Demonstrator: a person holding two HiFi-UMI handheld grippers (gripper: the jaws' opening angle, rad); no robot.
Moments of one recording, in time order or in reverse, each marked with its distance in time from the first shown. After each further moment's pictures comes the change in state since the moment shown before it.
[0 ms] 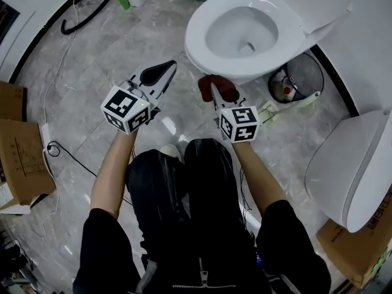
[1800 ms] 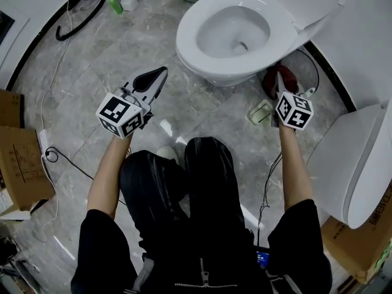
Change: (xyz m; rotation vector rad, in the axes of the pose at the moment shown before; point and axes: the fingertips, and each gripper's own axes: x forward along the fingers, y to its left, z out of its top) left arm 0.001 -0.002 -0.016 -0.014 -0.001 0.000; right arm -0.105 -0.233 0.034 -0.010 -0.006 -0.425
